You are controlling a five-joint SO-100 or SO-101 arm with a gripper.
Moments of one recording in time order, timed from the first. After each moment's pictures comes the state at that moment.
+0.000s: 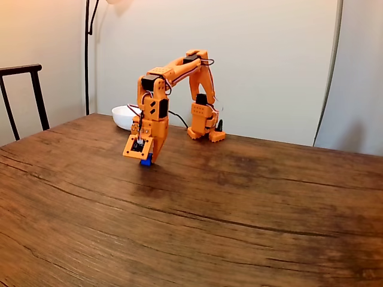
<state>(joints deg) 23.6 66.7 89.3 67.8 120.0</state>
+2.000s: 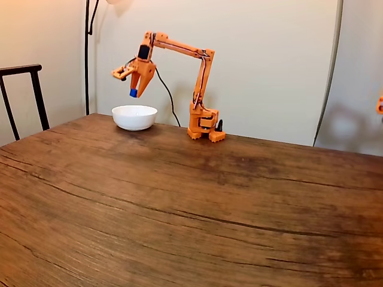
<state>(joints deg) 81.3 102.0 92.8 83.7 144.9</state>
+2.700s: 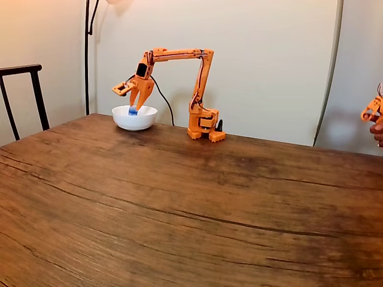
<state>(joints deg) 89.8 102.0 109.1 64.2 152.6</state>
